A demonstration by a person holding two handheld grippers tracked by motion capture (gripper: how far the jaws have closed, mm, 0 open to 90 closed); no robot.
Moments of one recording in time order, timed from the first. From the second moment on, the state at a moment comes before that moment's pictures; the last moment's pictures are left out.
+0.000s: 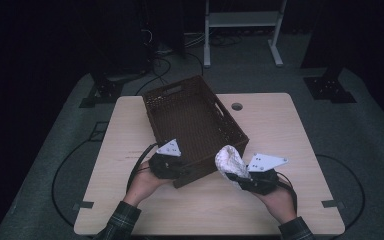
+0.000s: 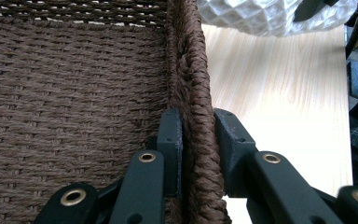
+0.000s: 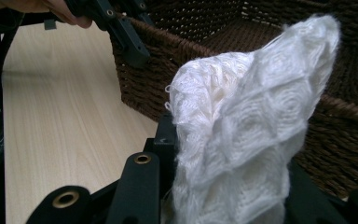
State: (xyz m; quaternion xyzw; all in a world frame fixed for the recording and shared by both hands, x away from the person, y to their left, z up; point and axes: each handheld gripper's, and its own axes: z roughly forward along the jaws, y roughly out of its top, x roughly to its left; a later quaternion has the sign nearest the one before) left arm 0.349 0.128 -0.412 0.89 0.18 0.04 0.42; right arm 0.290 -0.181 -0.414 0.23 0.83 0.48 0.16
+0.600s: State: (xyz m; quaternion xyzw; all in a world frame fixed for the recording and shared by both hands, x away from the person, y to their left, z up) left arm 0.349 0.127 -0.412 0.89 0.18 0.04 0.41; right arm 0.322 -0.160 -0.444 0.24 0.86 0.44 0.12
